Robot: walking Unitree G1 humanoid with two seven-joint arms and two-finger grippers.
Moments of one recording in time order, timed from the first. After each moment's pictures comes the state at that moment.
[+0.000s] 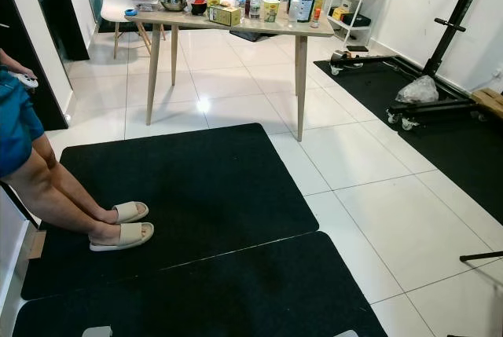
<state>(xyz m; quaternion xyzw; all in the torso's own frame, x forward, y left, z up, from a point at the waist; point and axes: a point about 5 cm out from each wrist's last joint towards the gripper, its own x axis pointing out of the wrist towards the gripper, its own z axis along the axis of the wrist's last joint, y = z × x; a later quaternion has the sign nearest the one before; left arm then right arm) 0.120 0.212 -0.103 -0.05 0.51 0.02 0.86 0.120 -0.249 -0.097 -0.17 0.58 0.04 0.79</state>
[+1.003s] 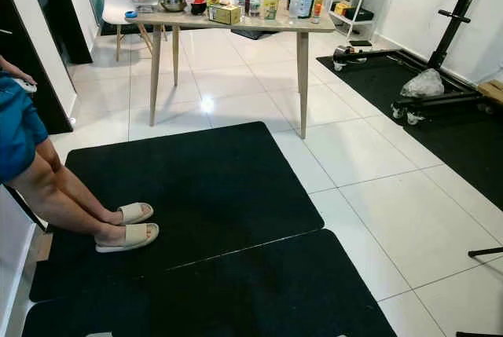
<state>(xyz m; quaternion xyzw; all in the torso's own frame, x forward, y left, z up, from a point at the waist) 0.106 0.213 -0.106 -0.05 0.53 0.01 0.85 0.113 -0.238 -0.102 -0.17 0.59 0.06 0.79</state>
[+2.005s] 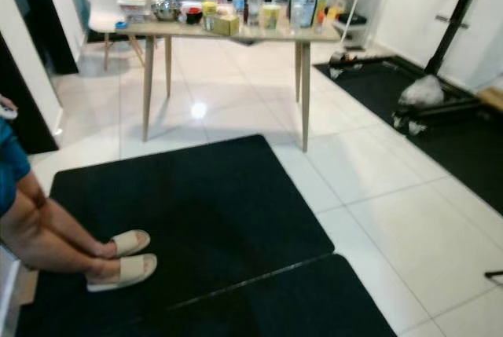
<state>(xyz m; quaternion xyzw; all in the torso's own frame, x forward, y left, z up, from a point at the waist) 0.098 0.218 -0.108 -0.04 0.54 0.01 0.84 0.107 -0.232 -0.105 -0.16 0.60 0.07 0.78</state>
